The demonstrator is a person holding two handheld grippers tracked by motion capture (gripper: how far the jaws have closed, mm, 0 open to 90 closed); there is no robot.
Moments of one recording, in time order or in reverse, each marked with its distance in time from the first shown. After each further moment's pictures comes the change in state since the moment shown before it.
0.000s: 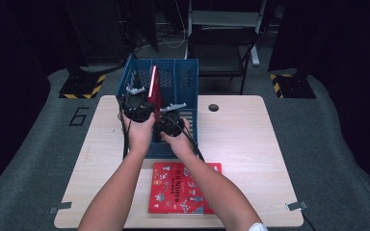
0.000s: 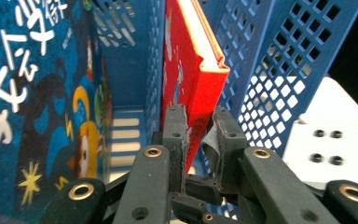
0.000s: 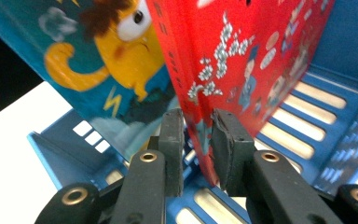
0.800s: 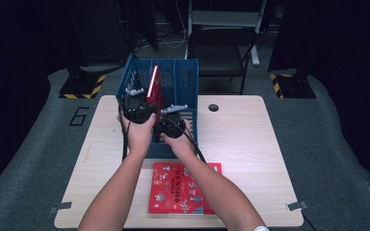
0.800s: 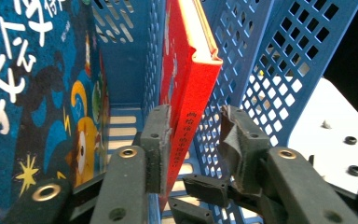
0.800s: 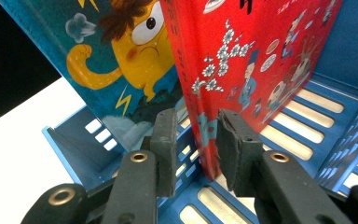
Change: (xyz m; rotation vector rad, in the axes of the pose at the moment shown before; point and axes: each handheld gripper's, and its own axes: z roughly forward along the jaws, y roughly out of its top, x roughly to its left) left arm 0.000 -0.003 0.000 -0.003 -0.024 -0.021; right arm 0.003 -0.003 -0.010 -0.020 0.001 -0.023
